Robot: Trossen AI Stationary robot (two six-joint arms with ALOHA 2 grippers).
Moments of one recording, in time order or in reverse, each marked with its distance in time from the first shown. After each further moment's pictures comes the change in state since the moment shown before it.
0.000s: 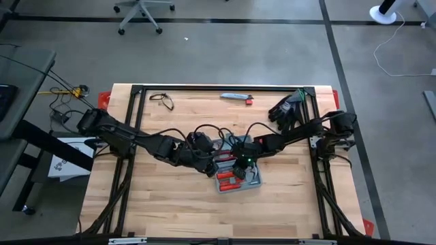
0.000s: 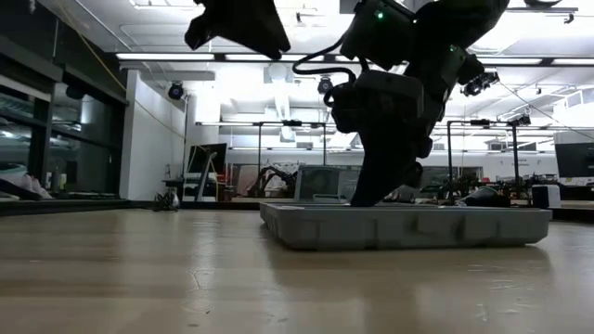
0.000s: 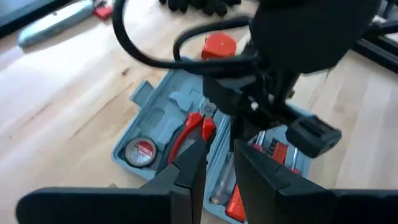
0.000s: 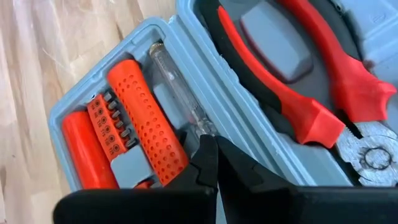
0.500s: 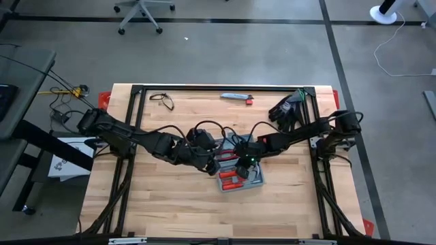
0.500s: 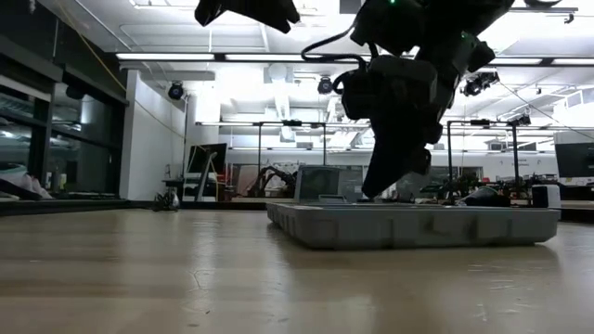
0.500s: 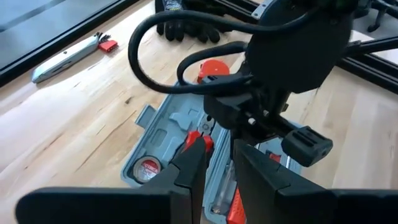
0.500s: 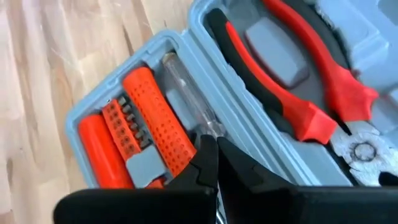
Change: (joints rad) left arm -0.001 0.002 0.108 -0.056 -0.048 0.079; right arm 0.007 -0.111 -0.010 -0.019 0.036 0.000
